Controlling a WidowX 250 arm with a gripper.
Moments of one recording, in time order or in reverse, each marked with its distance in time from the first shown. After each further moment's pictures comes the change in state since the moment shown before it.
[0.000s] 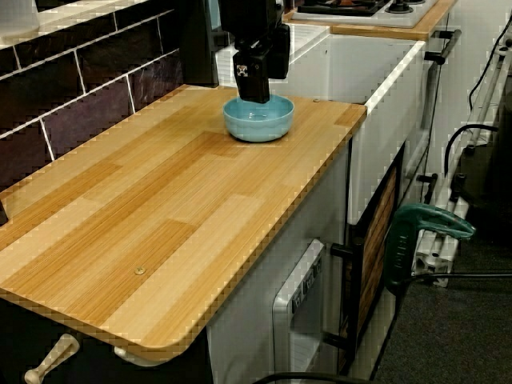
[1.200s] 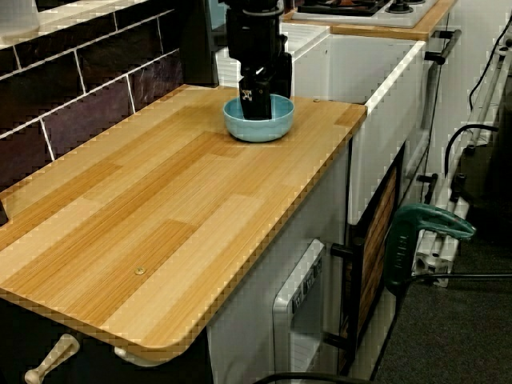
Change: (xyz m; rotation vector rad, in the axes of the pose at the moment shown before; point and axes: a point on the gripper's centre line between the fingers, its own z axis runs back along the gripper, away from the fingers) arm 0.006 -0.019 -0.040 0.039 0.004 -0.018
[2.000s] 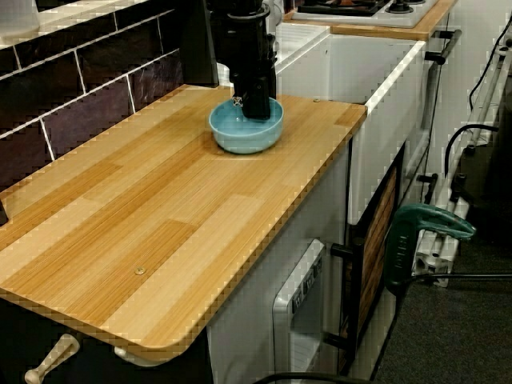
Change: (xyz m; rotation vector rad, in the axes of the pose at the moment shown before) arm 0.000 0.024 0.007 -0.048 0.039 0.057
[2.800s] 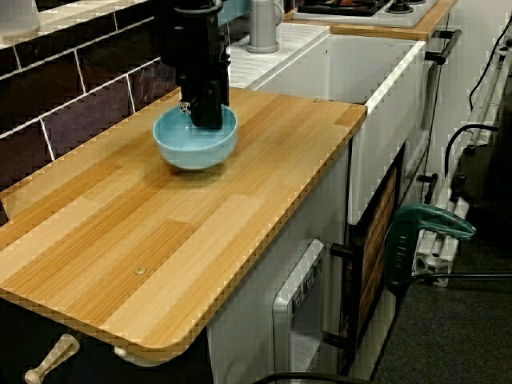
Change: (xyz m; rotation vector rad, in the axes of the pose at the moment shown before) arm 0.021 0.067 0.027 0.049 -0.054 0.060
